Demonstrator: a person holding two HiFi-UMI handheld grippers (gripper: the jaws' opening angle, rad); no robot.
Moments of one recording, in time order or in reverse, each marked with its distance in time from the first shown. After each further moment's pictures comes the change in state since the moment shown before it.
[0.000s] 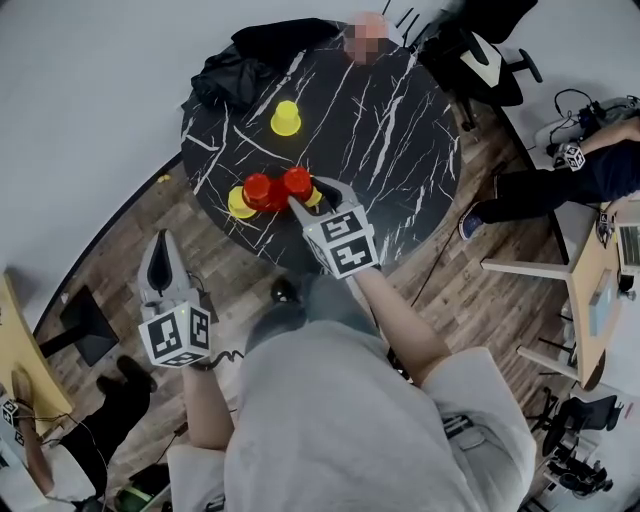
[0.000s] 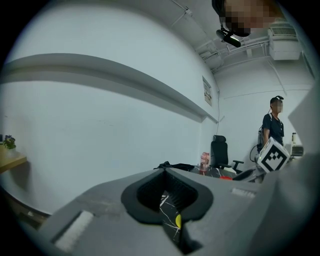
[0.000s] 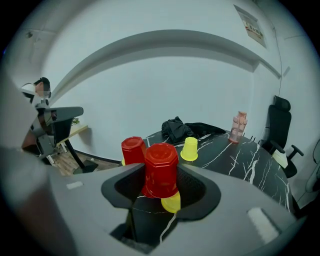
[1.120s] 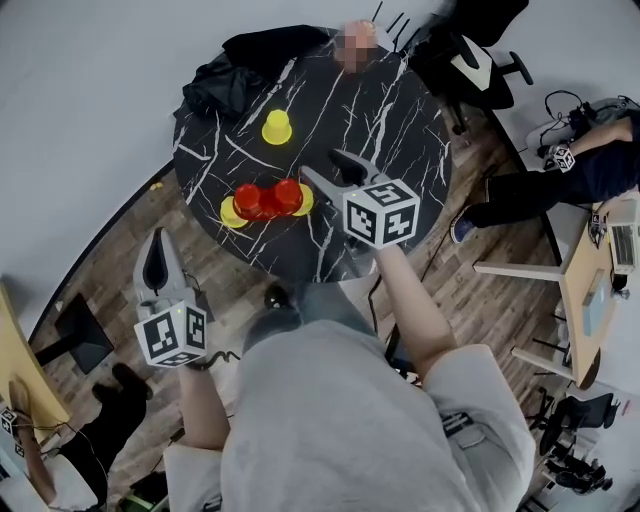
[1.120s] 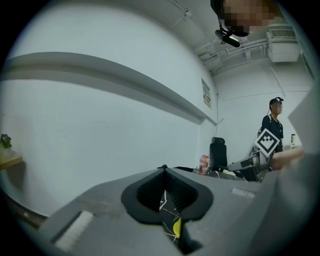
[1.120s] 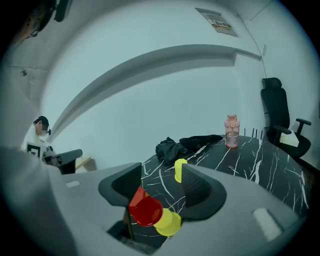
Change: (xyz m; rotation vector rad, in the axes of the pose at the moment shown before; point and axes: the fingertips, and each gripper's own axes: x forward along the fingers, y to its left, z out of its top) left arm 0.017 -0.009 0.012 -0.001 -0.022 -0.015; right arm -0.026 -0.065 0.064 0.232 -0.194 0.101
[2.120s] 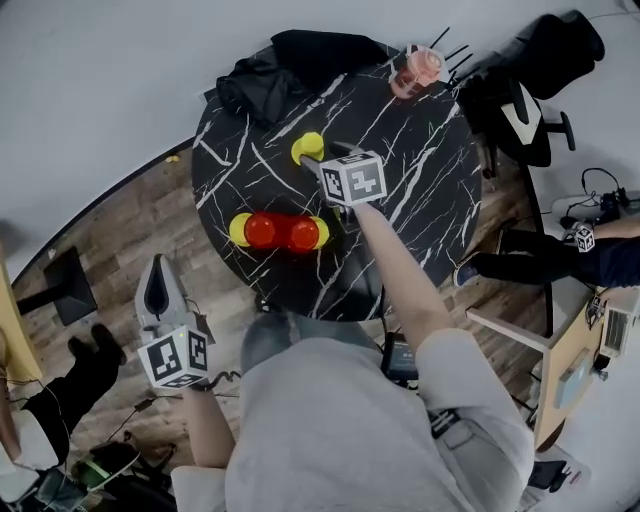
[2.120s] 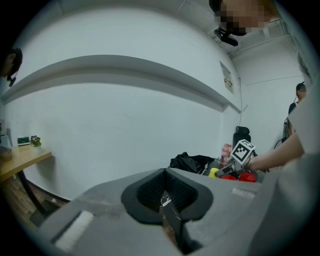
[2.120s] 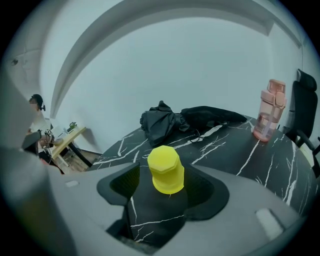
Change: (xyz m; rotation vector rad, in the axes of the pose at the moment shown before) left arm -0.002 0.028 -0.040 -0.043 0.122 0.271; right arm 0.177 -0.073 -0.047 -0.132 0.389 0.040
